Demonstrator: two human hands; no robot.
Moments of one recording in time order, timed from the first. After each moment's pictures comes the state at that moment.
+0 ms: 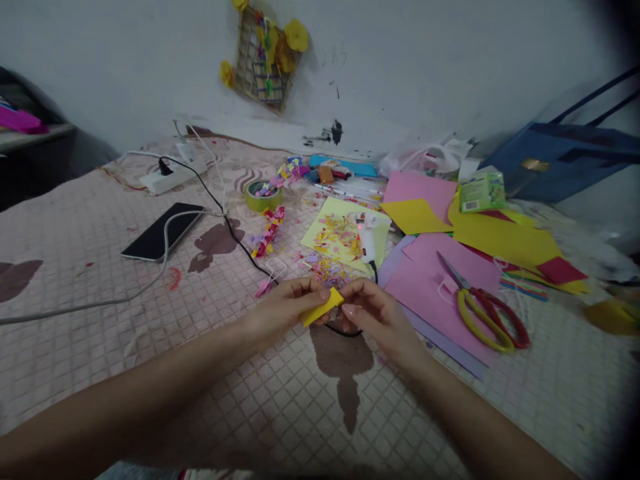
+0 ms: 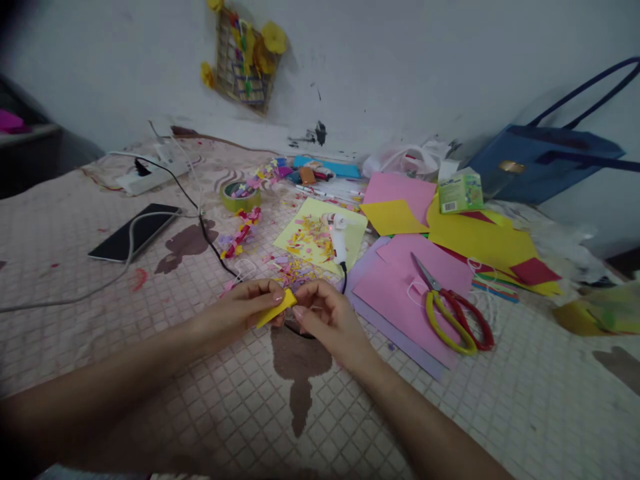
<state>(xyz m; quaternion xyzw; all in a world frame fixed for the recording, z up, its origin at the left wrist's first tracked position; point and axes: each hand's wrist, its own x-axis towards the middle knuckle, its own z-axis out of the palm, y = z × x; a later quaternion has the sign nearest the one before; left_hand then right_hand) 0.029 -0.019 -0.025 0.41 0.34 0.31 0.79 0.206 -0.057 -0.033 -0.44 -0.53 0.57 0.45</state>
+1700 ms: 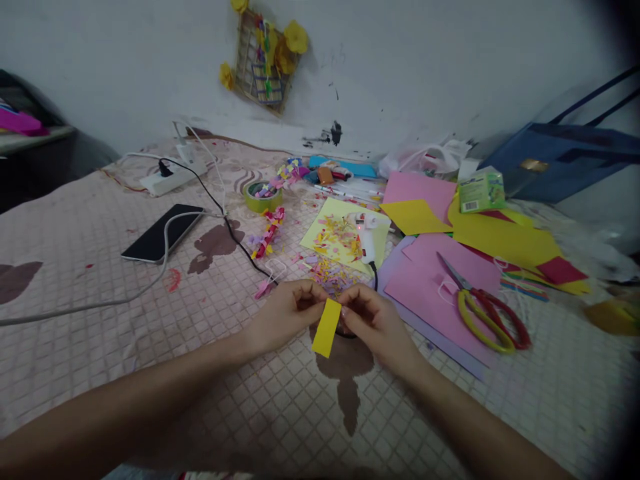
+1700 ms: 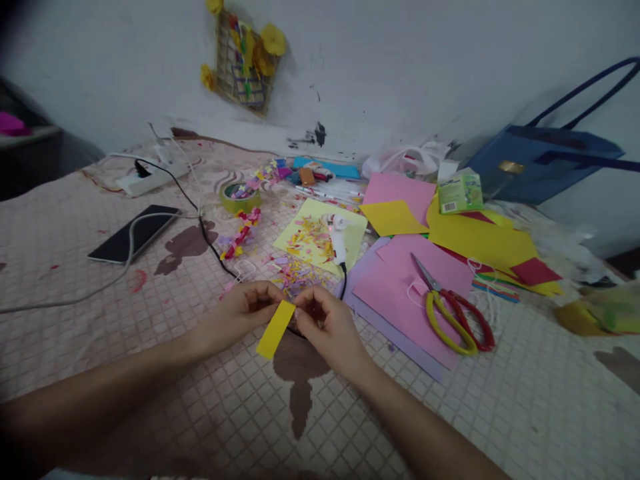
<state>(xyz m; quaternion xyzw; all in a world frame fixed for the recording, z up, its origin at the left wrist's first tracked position) 0.027 -0.019 -0.025 0.58 0.37 0.31 0.65 0.200 -0.058 -0.038 -0.48 -0.62 0.45 0.44</state>
